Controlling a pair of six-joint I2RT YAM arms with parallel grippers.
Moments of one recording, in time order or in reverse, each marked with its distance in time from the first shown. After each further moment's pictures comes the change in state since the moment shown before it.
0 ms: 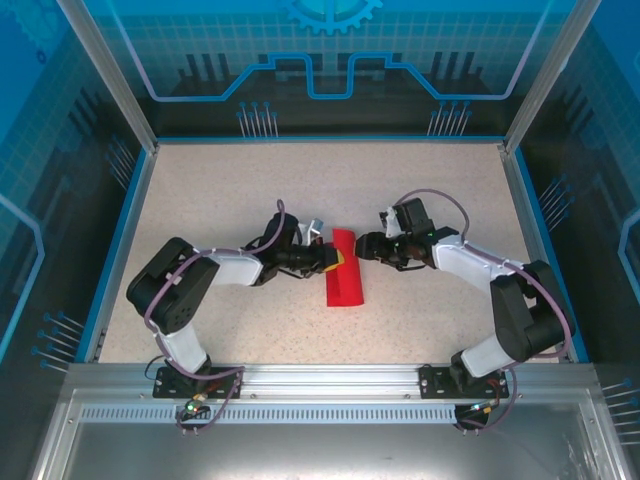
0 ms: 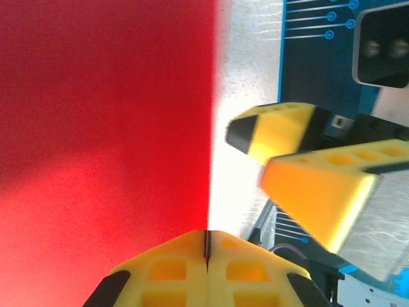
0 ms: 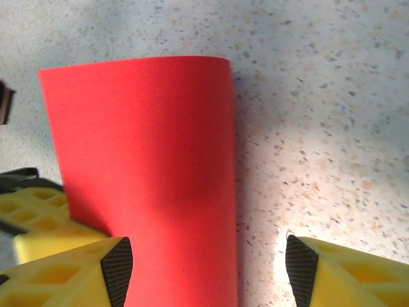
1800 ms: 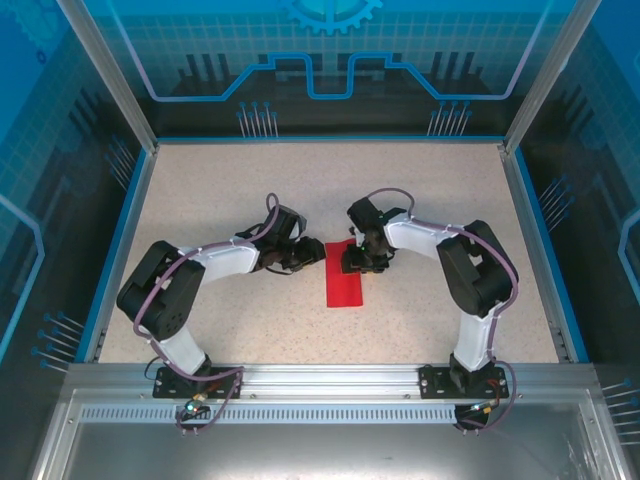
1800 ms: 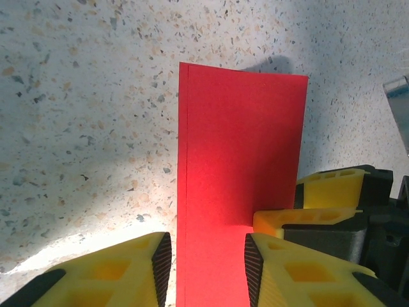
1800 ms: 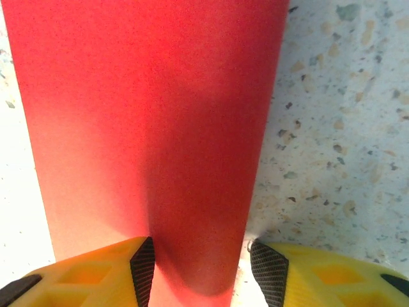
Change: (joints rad) left arm 0.037 -0.063 0.124 -0.532 -0.334 0.199; right arm 0.184 0.388 0.345 -0.377 0.240 -0.085
